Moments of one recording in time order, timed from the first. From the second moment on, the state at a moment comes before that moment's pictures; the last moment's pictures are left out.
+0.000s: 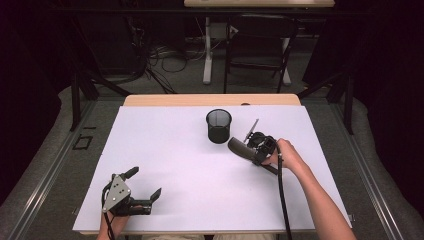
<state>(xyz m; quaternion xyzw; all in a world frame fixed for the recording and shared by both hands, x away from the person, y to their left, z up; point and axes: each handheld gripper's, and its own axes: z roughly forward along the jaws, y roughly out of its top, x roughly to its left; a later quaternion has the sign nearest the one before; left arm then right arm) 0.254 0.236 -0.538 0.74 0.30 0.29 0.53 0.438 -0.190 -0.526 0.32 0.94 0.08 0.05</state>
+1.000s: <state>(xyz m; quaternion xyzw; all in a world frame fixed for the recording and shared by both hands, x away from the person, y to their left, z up) 0.253 0.237 -0.537 0.74 0.30 0.29 0.53 0.422 -0.219 -0.512 0.36 0.91 0.18 0.05</state>
